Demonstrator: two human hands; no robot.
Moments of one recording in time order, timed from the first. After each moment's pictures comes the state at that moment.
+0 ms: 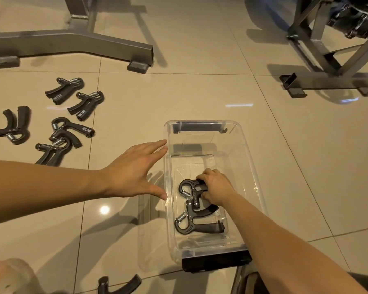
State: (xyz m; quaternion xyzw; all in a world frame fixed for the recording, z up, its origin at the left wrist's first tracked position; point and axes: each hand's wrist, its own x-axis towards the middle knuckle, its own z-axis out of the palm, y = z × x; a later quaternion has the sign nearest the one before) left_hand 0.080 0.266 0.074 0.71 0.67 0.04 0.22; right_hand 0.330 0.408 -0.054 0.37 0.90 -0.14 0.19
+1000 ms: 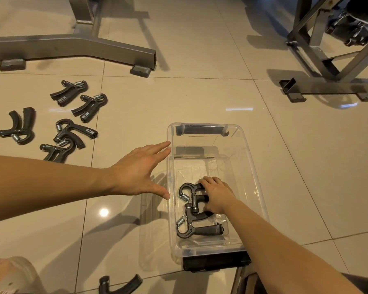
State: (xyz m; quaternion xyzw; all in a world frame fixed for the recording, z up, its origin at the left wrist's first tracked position) left_hand 0.083 0.268 0.075 0.71 0.67 0.04 0.23; right_hand 0.339 0.392 -0.050 0.38 0.88 -0.16 0.25
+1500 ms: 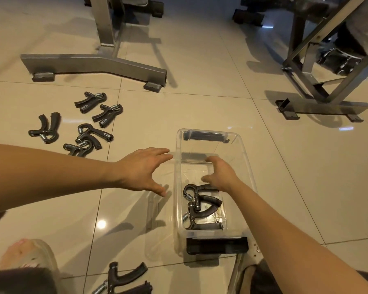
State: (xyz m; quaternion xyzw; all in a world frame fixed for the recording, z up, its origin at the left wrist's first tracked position) left_hand 0.085 0.227 0.113 0.70 0.68 -0.01 0.21; right_hand 0.308 0.383 0.052 0.49 0.82 -0.30 0.03
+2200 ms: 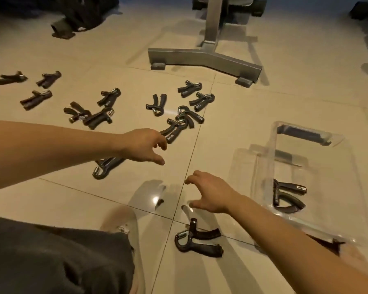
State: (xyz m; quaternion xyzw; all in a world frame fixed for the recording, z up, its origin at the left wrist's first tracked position) left_hand -0.029 0.010 0.146 0.51 0.82 -0.04 0.25; right_hand 0.185 0.145 0.061 0.05 0.97 -0.18 0.15
